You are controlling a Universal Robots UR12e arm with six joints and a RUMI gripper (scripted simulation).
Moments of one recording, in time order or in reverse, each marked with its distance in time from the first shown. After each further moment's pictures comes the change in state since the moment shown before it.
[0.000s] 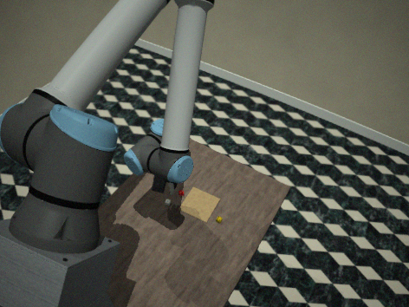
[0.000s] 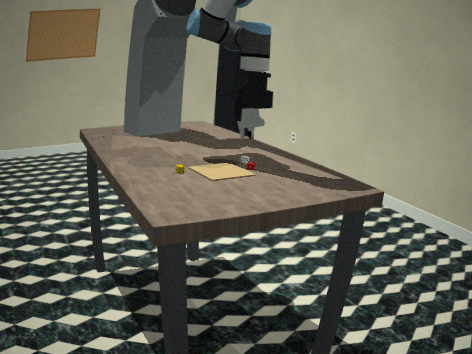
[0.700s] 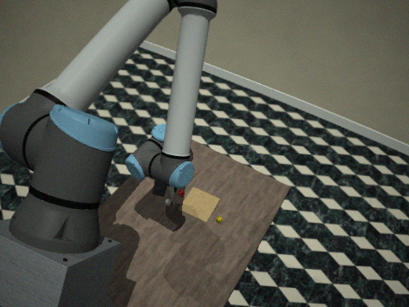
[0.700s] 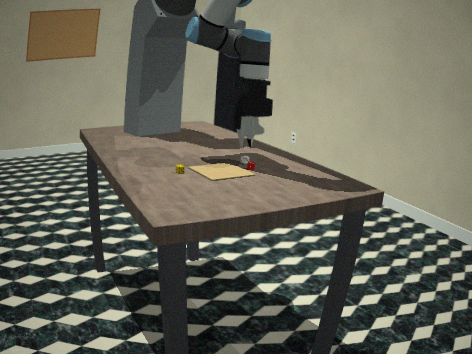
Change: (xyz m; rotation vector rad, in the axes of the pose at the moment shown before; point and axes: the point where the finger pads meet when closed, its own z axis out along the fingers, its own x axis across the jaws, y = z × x) arm -0.001 0.001 0.025 0.000 0.000 0.000
